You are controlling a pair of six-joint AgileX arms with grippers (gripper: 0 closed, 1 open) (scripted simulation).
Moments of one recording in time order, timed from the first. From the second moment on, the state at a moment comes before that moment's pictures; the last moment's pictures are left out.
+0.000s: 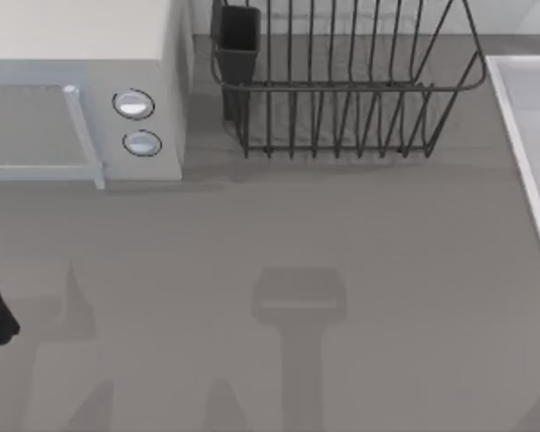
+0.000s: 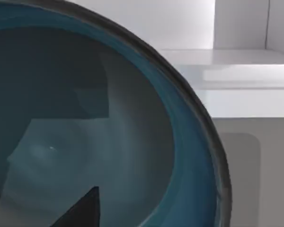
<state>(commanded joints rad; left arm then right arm) 0.00 0.00 0.00 0.00 0.00 0.00 -0.64 1.73 1.10 -0.83 -0.07 -0.62</state>
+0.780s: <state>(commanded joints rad) 0.00 0.00 0.00 0.00 0.00 0.00 -0.63 1.79 1.02 -0.71 -0.07 -0.62</state>
